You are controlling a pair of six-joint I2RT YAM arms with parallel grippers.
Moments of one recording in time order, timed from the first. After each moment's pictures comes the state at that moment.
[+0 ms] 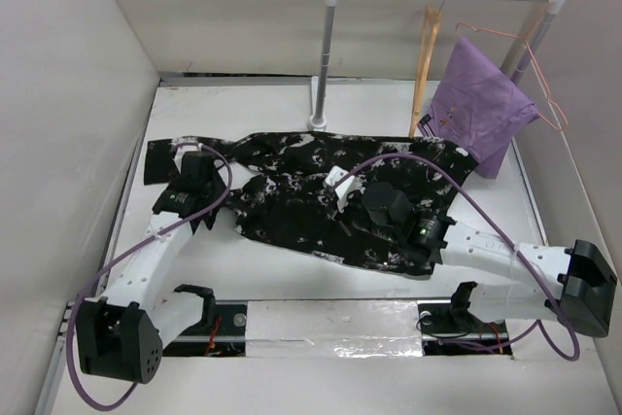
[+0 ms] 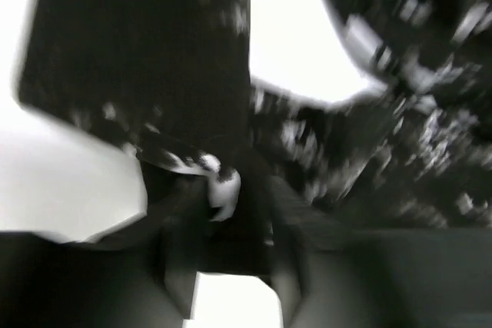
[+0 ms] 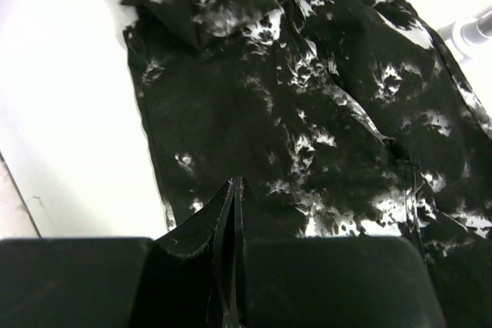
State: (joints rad) left arm -0.17 1.01 0.76 -0.53 -0.28 -0.56; right arm 1.04 1.16 0.78 0.01 0.10 -0.10
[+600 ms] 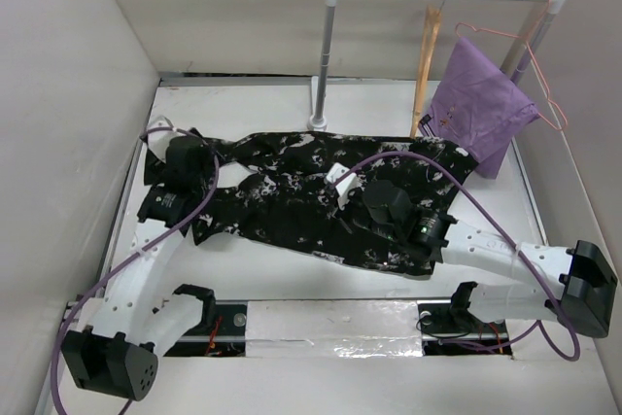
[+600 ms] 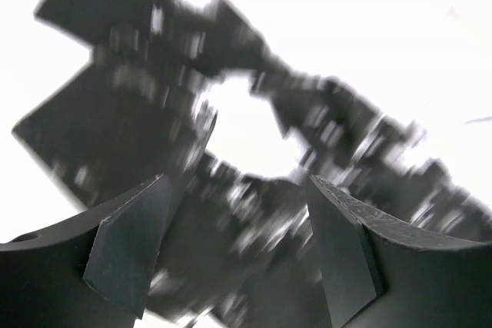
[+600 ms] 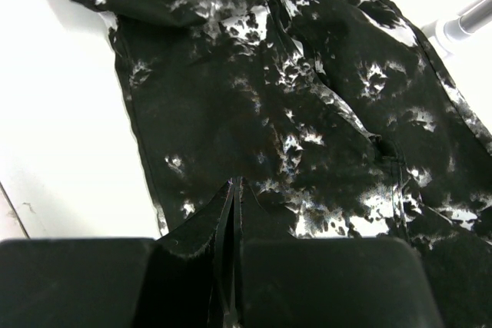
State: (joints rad) left arm -0.23 0.93 0.85 -0.54 -0.46 -0.69; right arm 1.03 1.16 0.80 -0.02 0.13 -0.10
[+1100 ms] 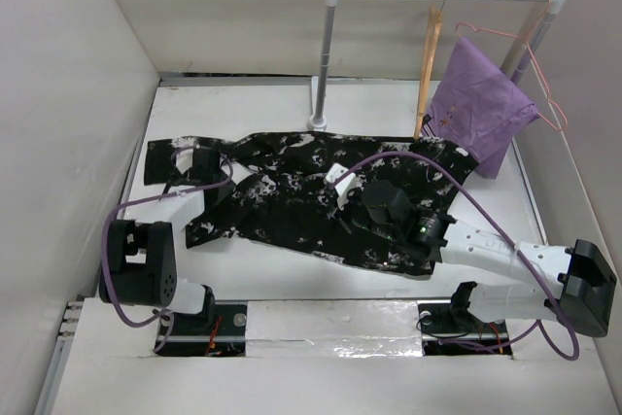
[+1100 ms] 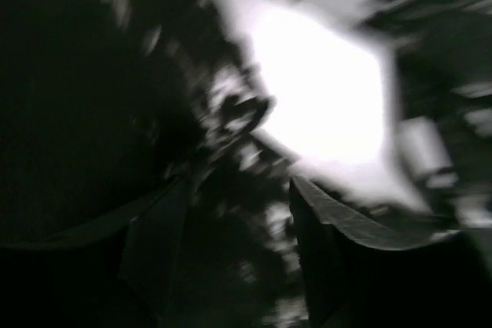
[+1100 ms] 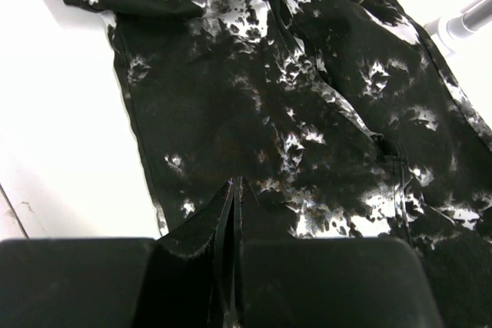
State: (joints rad) left arm -0.10 1.41 0.75 -0.23 -0.30 -0.78; right arm 1.03 1.17 0.80 -0.02 0.13 -0.10
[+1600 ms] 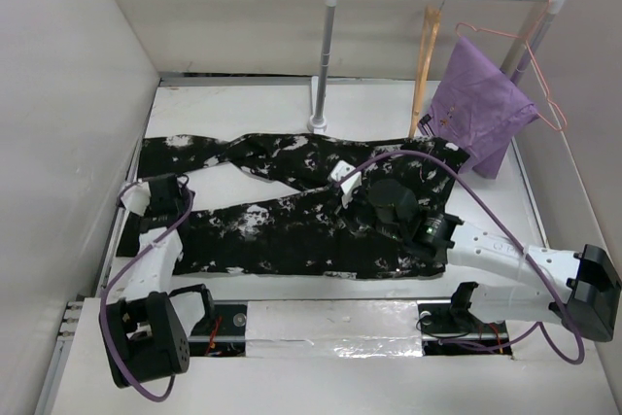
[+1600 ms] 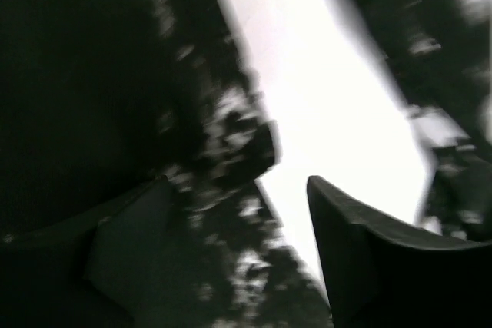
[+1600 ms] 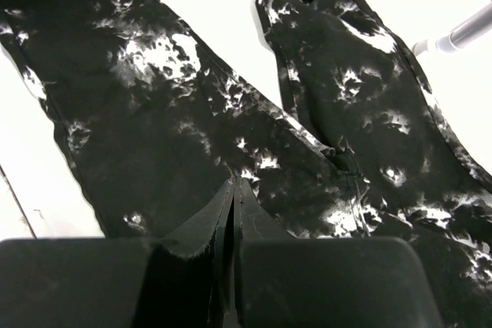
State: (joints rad) left arm 0.20 1.01 0.44 -0.28 -0.37 -0.97; right arm 1.03 1.13 0.80 -0.01 0.12 -0.10
